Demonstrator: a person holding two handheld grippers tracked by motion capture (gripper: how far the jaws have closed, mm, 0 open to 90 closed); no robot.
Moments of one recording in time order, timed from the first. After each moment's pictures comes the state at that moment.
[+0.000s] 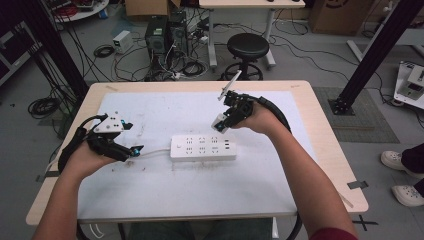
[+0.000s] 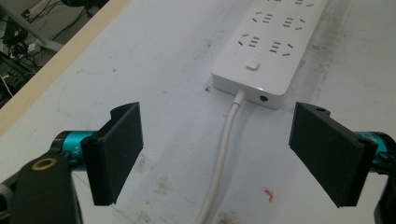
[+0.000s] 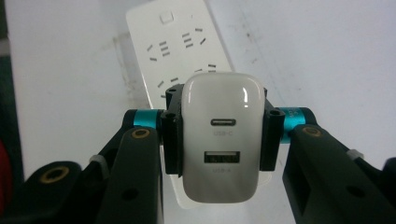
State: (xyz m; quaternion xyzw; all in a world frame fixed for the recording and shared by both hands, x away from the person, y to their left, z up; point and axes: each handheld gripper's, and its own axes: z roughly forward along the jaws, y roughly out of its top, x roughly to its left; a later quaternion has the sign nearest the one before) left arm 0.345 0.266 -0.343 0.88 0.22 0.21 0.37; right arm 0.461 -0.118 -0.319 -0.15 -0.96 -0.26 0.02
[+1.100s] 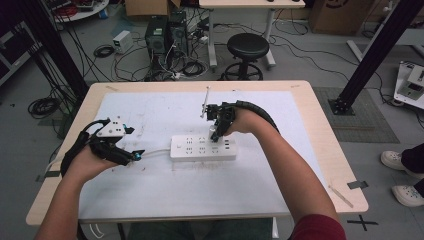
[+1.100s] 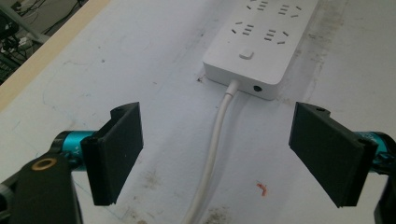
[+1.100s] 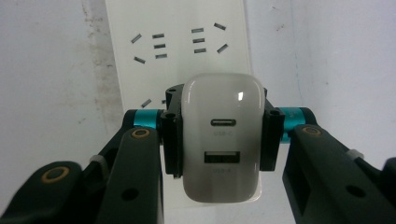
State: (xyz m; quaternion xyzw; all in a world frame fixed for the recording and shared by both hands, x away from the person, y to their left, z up) left arm 0.342 0.264 -0.354 0.88 0.22 0.20 0.36; right arm 0.472 -0.070 -0.355 -0.04 -0.99 -0.10 0.00
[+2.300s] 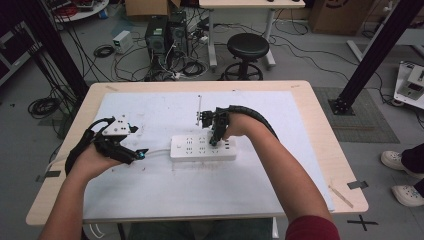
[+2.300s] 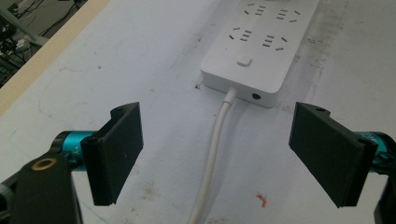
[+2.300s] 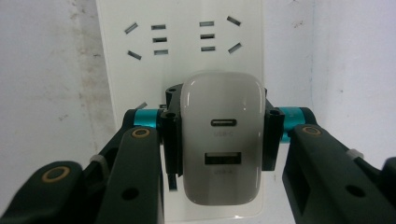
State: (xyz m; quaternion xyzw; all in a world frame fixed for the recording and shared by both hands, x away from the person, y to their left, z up) left arm 0.346 0.254 -0.352 0.88 0.22 0.20 0.36; right arm 0.466 -0.053 -0.371 -0.01 -1.00 -0.06 -0.02
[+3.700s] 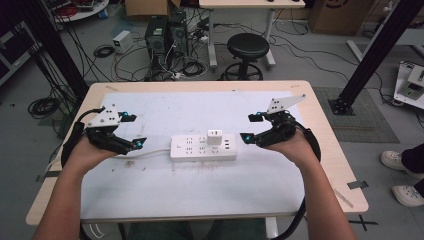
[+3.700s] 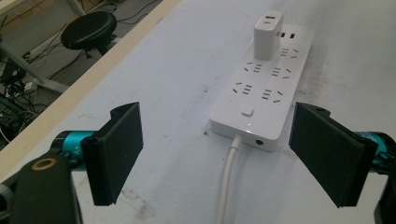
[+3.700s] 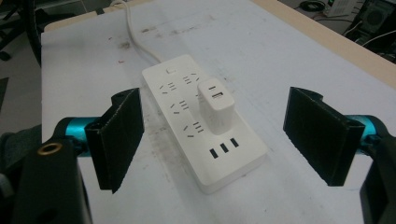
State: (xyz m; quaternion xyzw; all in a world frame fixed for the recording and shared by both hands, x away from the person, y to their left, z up) left arm 0.353 0.266 -0.329 0.85 0.19 0.21 0.44; right arm 0.380 -0.221 -0.321 -0.21 -0.85 -0.47 -0.08
